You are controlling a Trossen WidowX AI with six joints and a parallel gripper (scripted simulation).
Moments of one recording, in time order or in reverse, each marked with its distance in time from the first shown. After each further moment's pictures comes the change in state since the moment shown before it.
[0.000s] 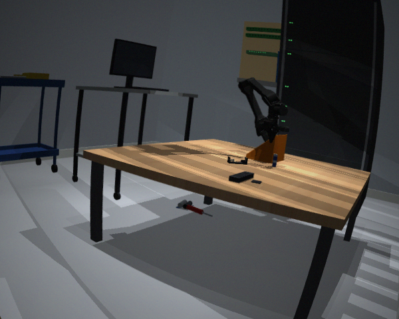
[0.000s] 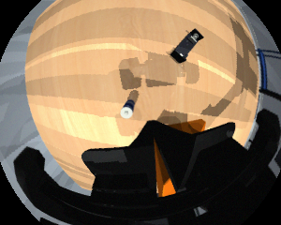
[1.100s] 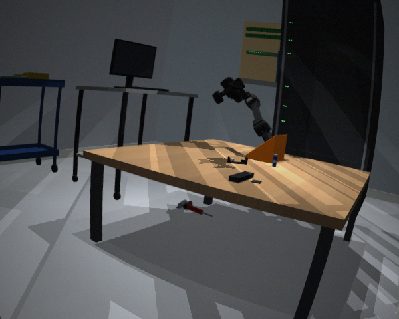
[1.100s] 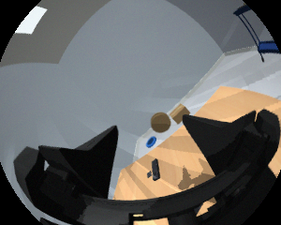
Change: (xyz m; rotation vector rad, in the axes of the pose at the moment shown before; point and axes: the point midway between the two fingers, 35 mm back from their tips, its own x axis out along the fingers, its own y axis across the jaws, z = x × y) arm -0.232 -0.232 0.145 0.422 -1.587 0.579
